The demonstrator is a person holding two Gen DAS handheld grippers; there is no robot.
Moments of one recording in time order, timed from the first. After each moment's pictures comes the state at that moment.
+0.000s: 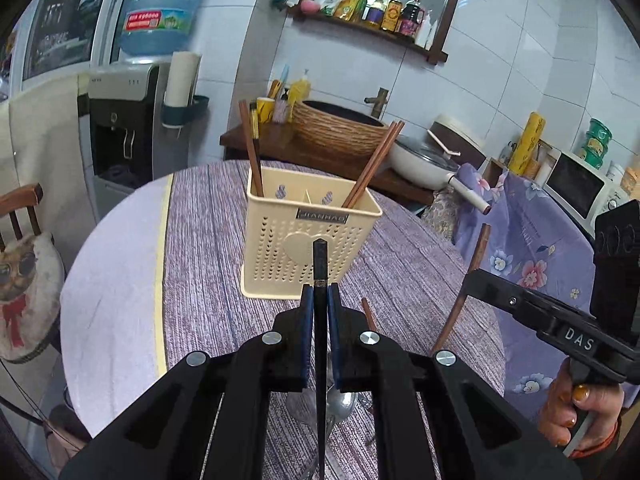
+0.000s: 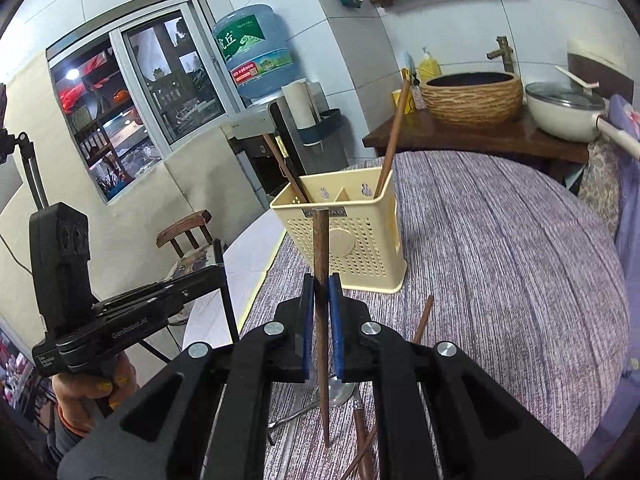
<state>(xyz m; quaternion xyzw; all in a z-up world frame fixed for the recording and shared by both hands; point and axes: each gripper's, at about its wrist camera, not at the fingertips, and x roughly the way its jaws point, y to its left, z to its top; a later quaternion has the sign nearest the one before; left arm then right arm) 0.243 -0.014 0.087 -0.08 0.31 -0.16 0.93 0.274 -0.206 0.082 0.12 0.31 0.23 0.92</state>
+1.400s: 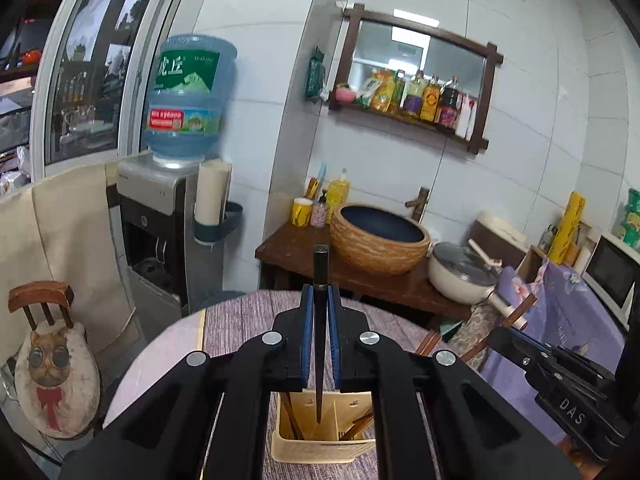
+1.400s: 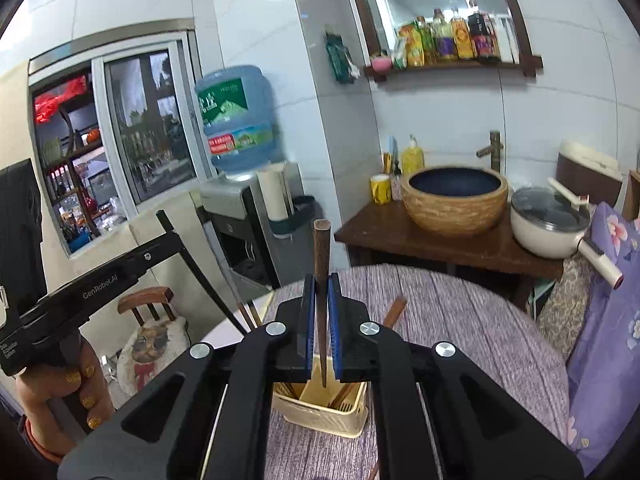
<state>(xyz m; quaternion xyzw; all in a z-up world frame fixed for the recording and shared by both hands) 0.349 -0.012 0.210 -0.09 0.21 -0.07 0.97 0.391 -0.185 0.220 0.07 0.23 0.16 0.96</state>
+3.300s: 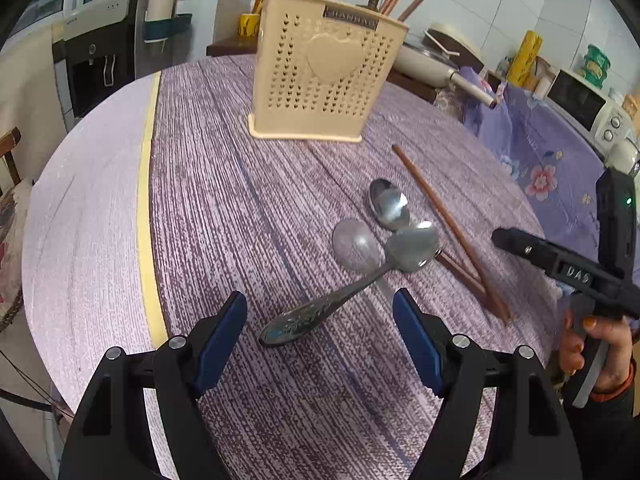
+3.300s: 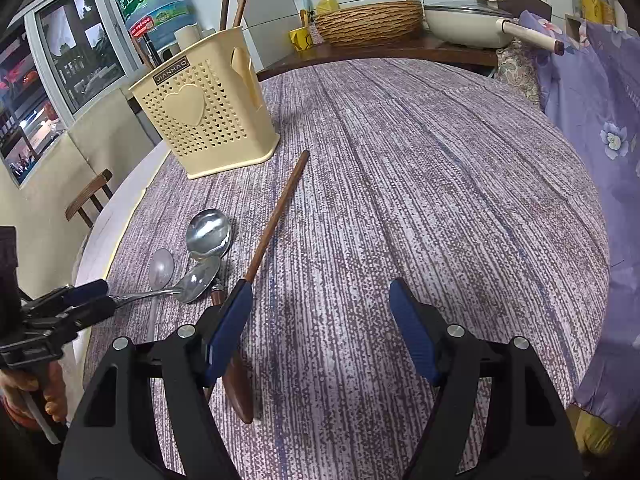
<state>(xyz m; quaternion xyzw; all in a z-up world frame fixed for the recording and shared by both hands) 0.219 0.008 -0.041 -0.02 0.43 -0.20 0.88 0.240 -0.238 -0.068 0.12 0.40 0.07 0.91</state>
